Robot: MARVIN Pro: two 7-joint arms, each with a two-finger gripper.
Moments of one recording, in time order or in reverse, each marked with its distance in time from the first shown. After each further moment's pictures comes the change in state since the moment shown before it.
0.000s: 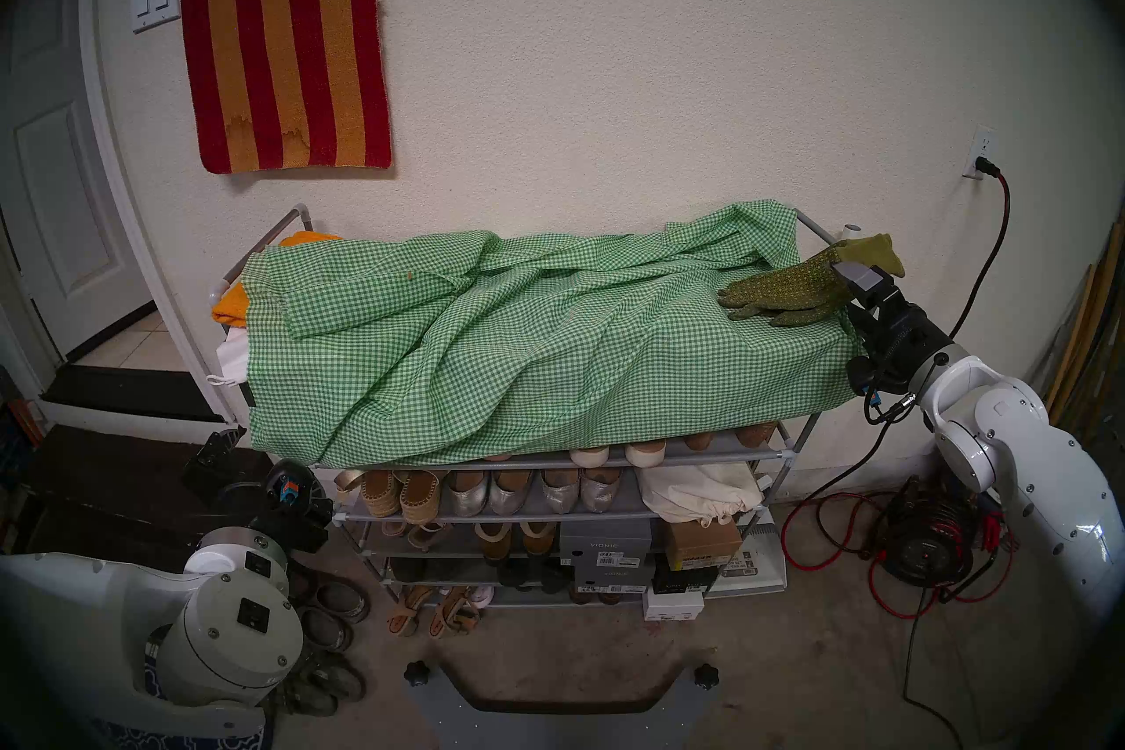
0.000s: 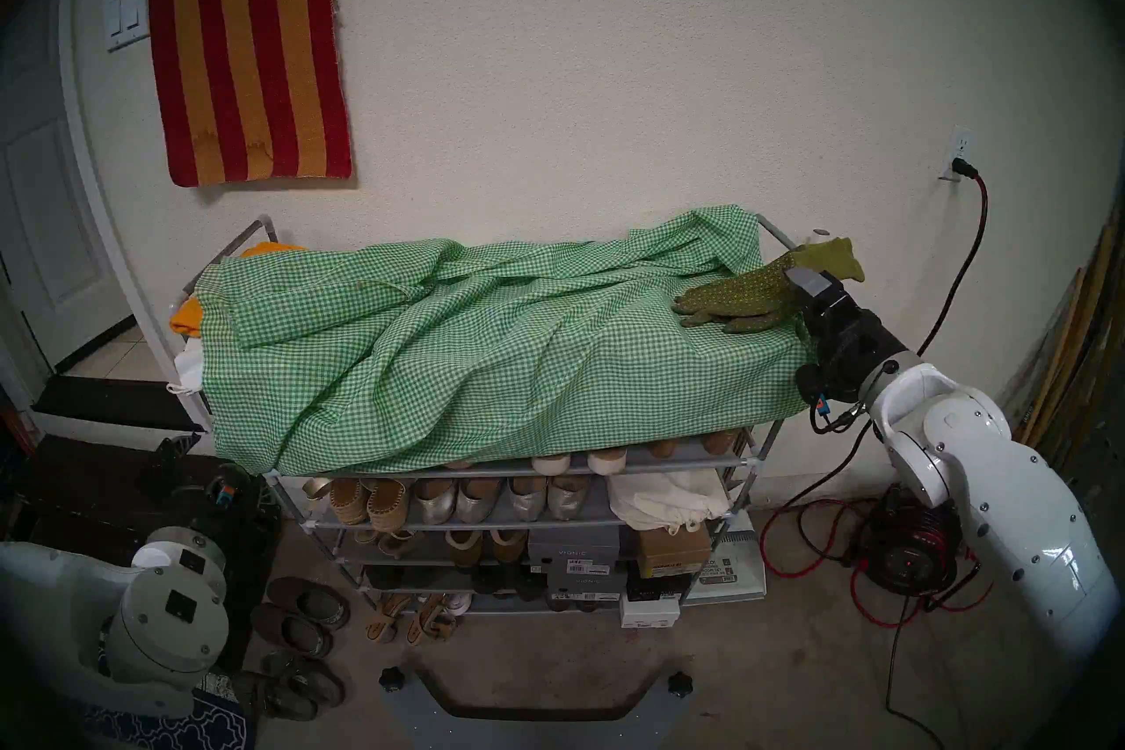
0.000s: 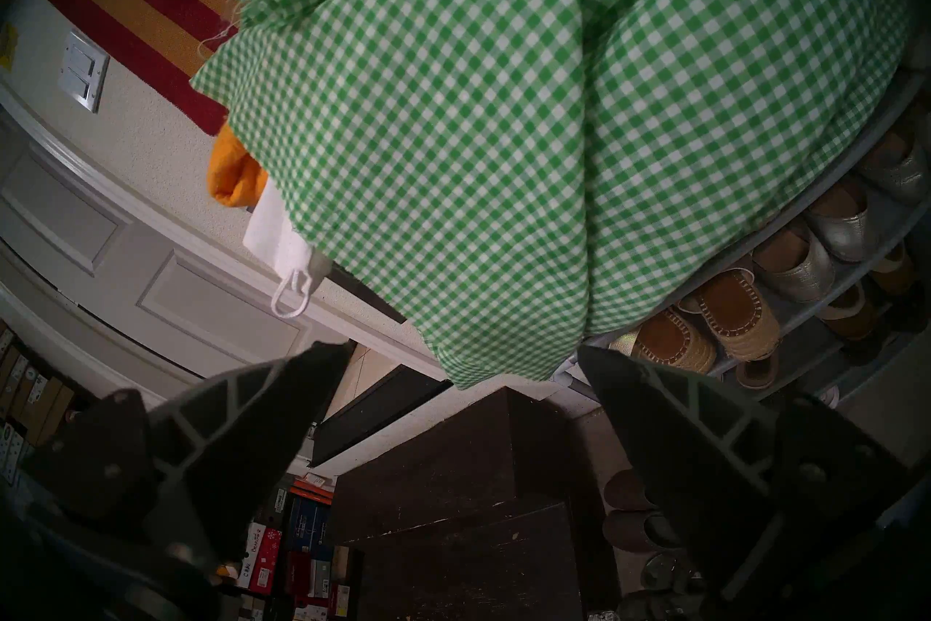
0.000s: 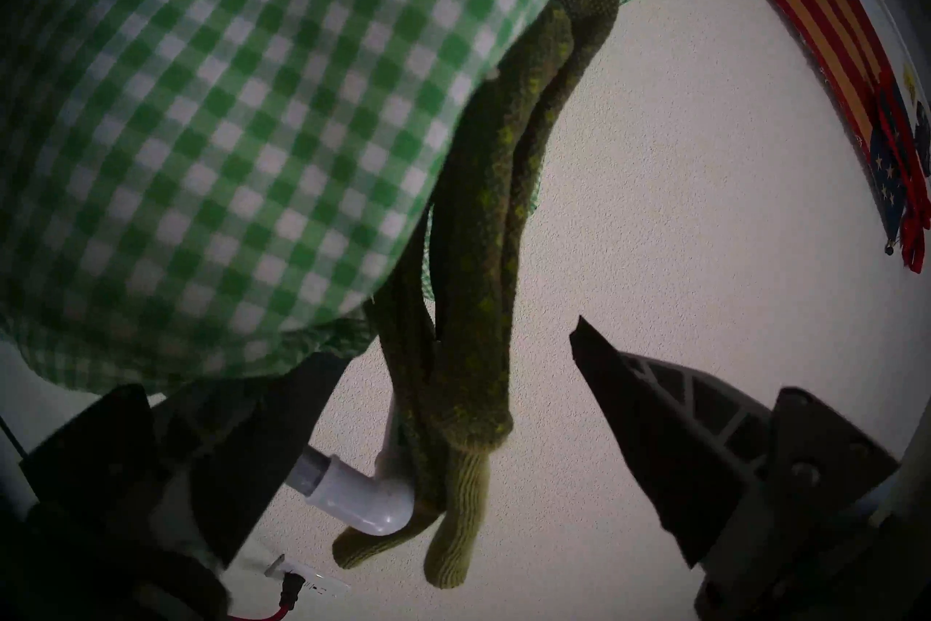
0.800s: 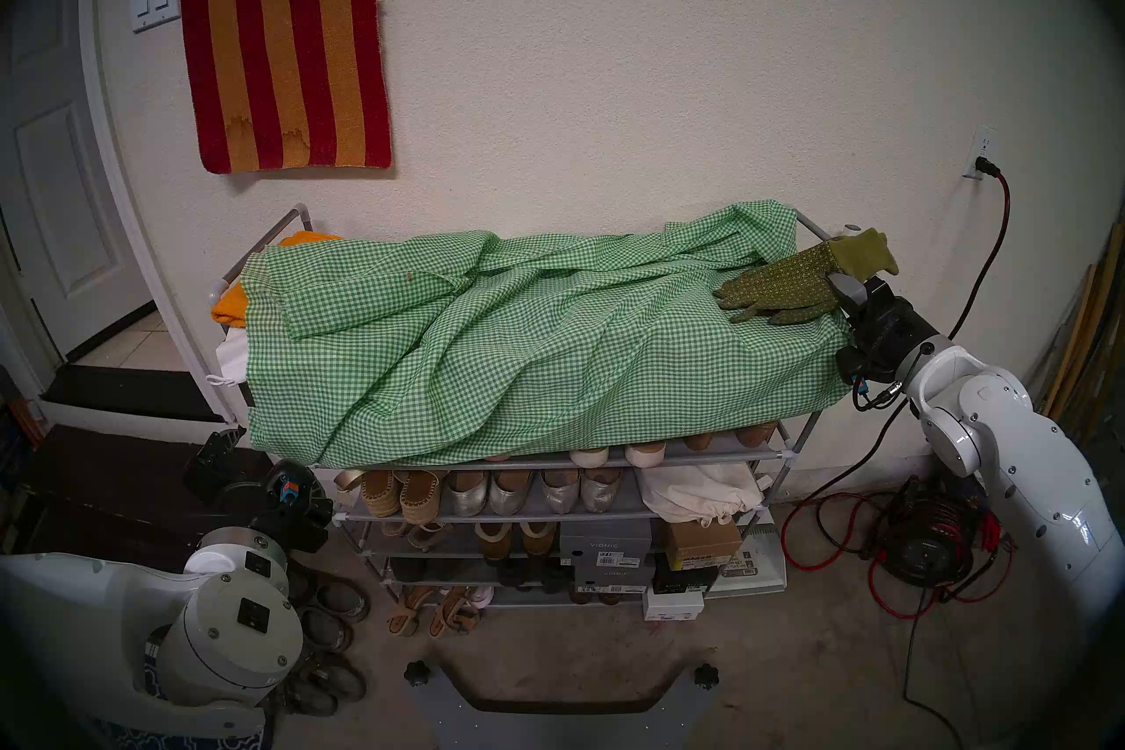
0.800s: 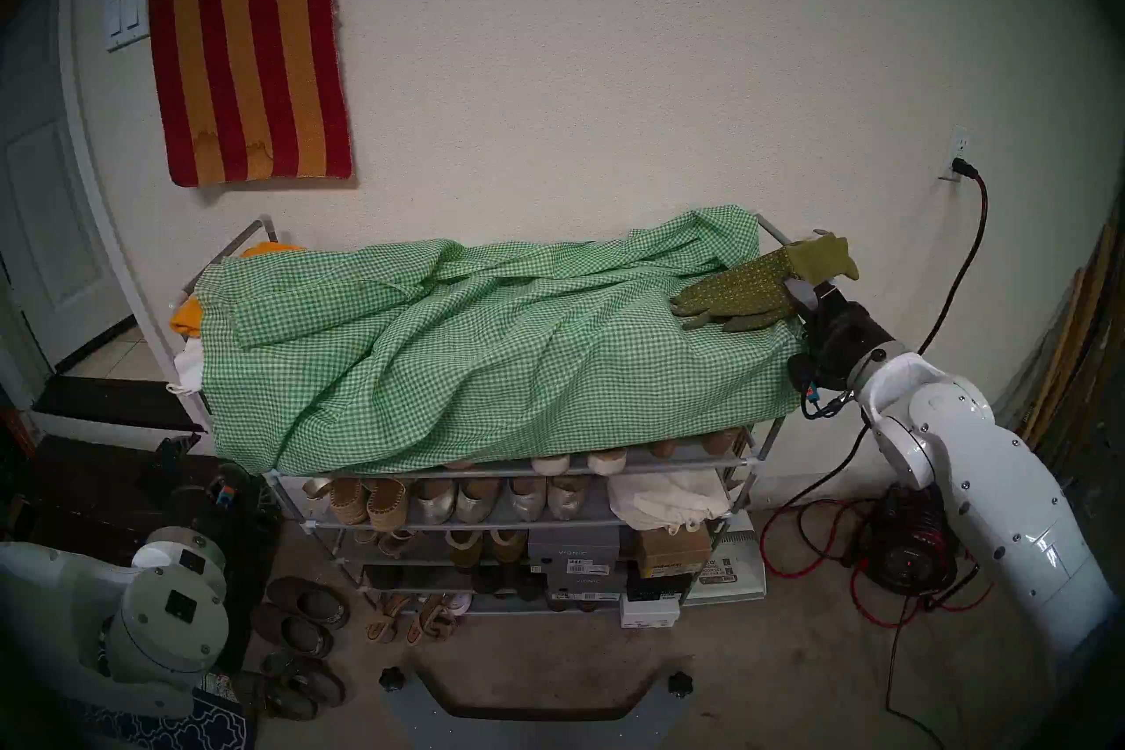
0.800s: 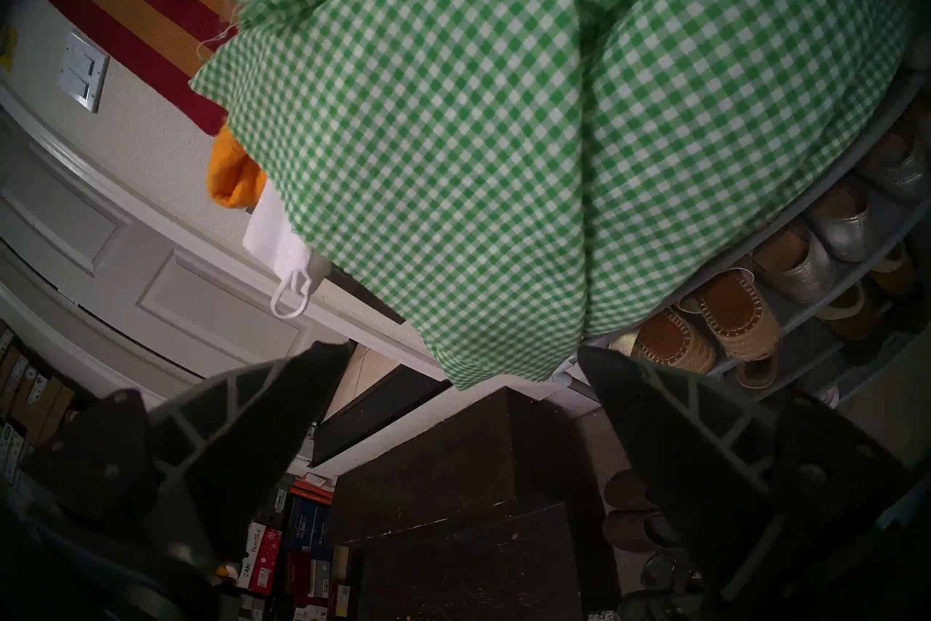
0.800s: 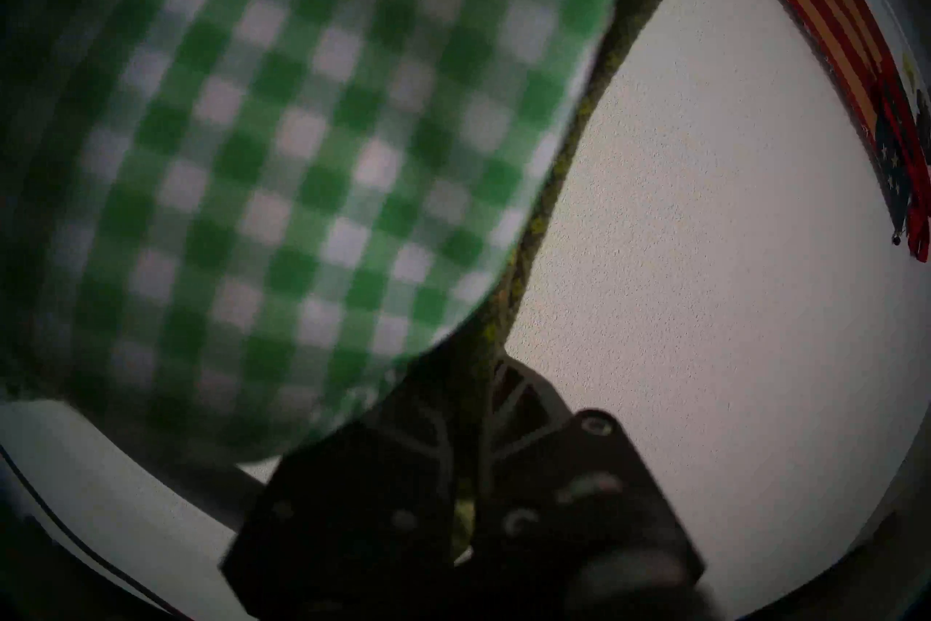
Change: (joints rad) left arm 0.000 0.000 0.000 0.000 0.000 0.000 0.000; right arm 0.155 -0.043 -0.116 0.092 -0.022 -0.020 -0.018
